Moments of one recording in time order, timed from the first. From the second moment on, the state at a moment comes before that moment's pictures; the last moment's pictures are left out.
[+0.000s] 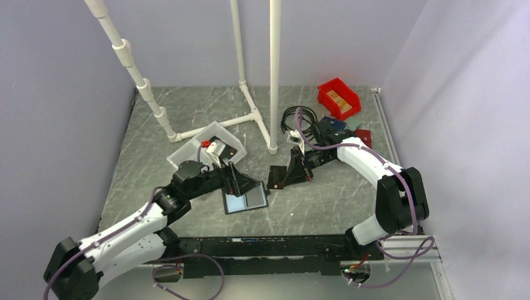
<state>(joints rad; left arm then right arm) -0.72 0.78 0.43 0.22 0.34 -0.74 0.36 1.50 1.03 -0.88 -1.30 -0.76</state>
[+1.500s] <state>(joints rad) -0.75 1.10 0.47 0.60 0.45 -0.78 0.36 1.50 1.03 -0.91 -1.30 -0.78</state>
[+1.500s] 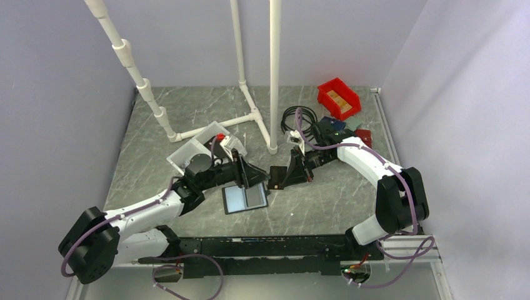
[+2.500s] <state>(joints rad) -0.79 1.23 0.53 0.63 0.49 -0.75 0.36 1.50 1.03 -0.92 -1.30 -0.77</state>
